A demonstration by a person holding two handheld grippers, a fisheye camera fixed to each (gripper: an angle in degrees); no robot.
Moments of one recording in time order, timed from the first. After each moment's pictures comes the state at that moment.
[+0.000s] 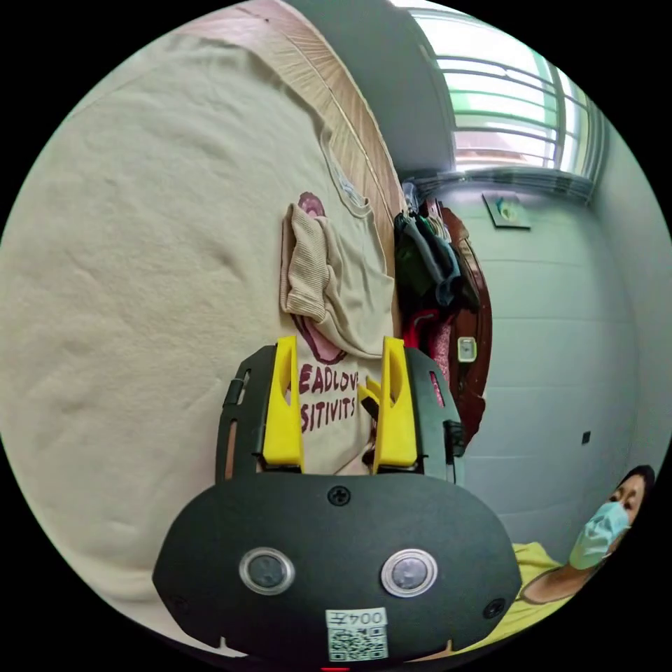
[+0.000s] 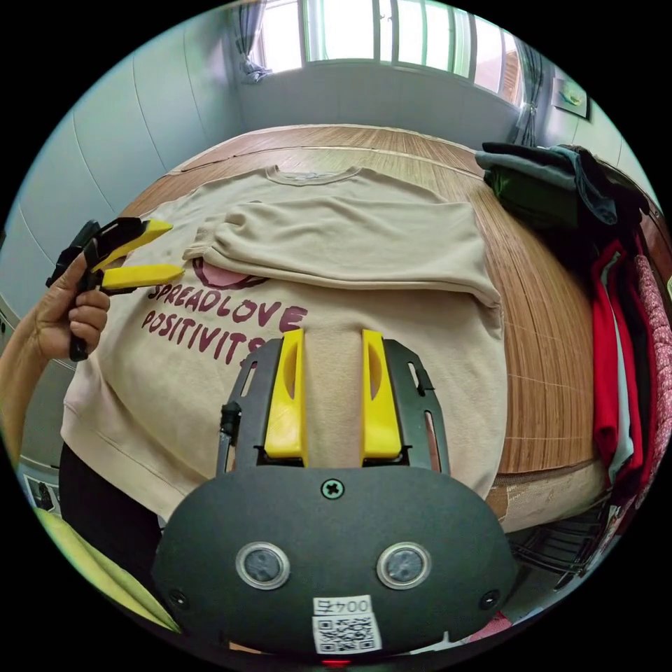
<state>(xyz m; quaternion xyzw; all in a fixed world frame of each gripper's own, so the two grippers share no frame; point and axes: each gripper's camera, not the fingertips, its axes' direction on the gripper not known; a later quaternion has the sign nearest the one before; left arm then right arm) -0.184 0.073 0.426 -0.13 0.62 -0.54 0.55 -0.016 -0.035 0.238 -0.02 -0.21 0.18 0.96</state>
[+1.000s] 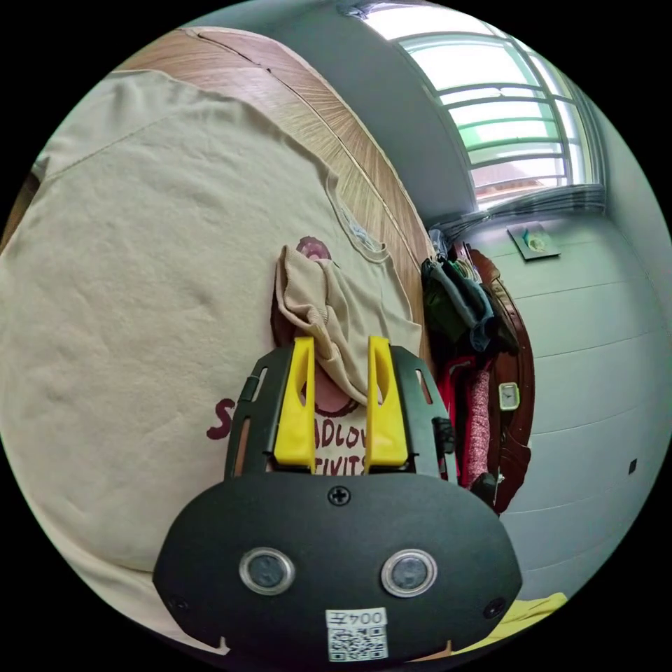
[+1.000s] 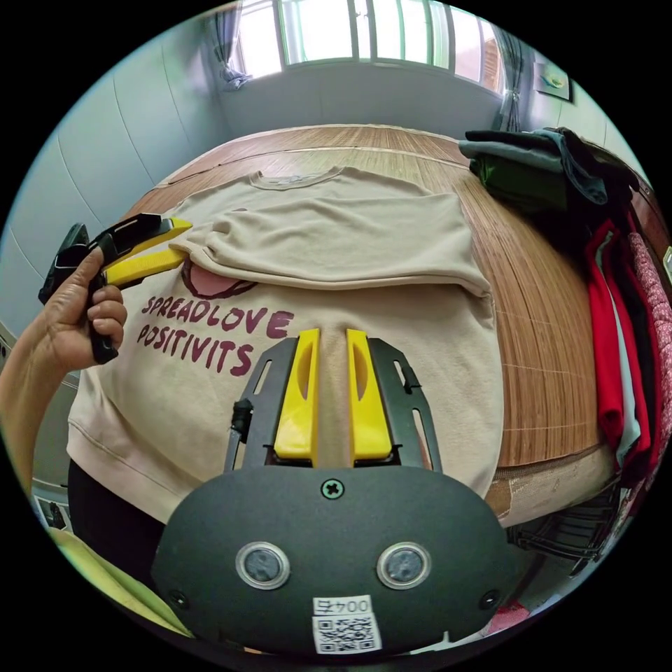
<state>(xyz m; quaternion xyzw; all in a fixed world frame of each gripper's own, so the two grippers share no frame) -0.172 0.041 0.416 -0.11 0.50 -0.59 0.63 0.006 -0.022 0.270 -0.02 -0.21 0.21 0.95</state>
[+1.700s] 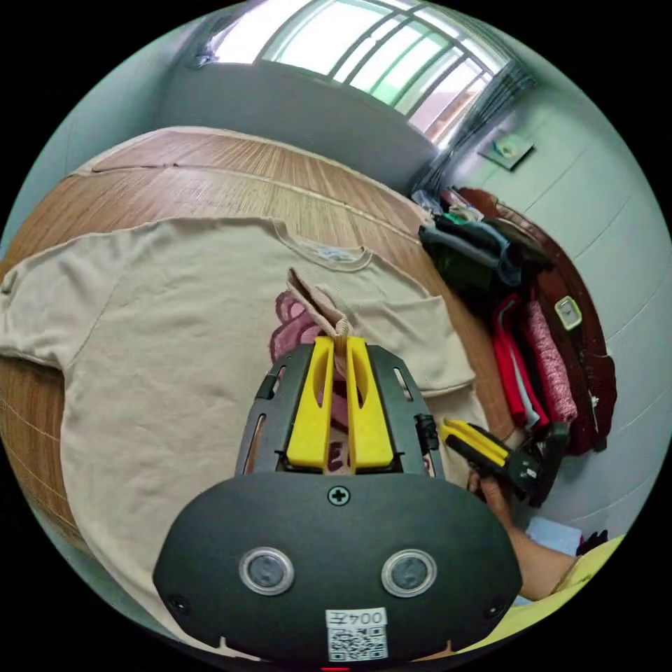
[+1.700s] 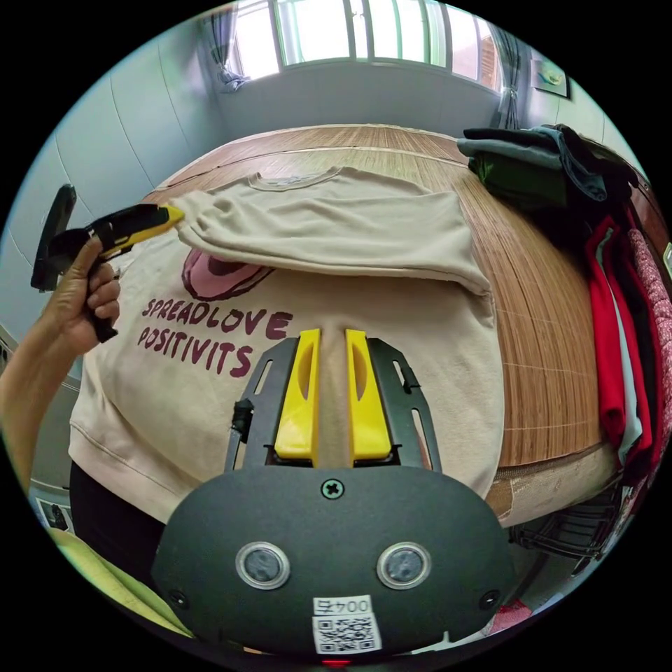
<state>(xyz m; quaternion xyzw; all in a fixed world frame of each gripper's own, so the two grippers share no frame) -0.162 -0.008 0.360 -0.08 0.42 -0.43 0.80 0.030 -0.021 0.284 -0.02 -0.21 0.21 0.95</state>
